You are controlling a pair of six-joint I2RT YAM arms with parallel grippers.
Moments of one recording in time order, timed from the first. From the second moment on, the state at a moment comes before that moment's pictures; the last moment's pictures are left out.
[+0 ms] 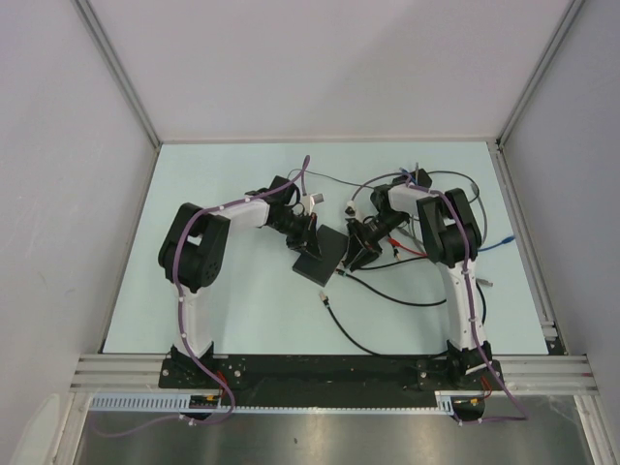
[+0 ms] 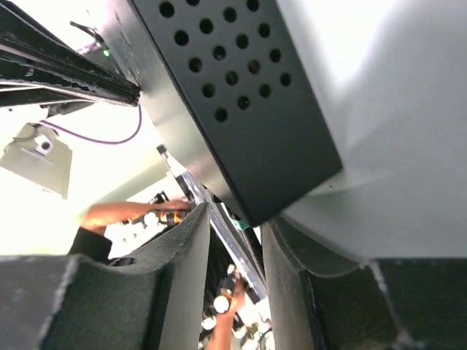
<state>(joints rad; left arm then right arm) -0.44 2.03 1.32 -0.48 0.76 -0.18 0.33 2.36 1.63 -1.06 -0.99 -0.10</state>
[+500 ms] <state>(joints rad) -0.44 2.03 1.32 -0.49 0.75 -0.18 0.33 2.31 1.52 -0.82 -1.03 0.08</state>
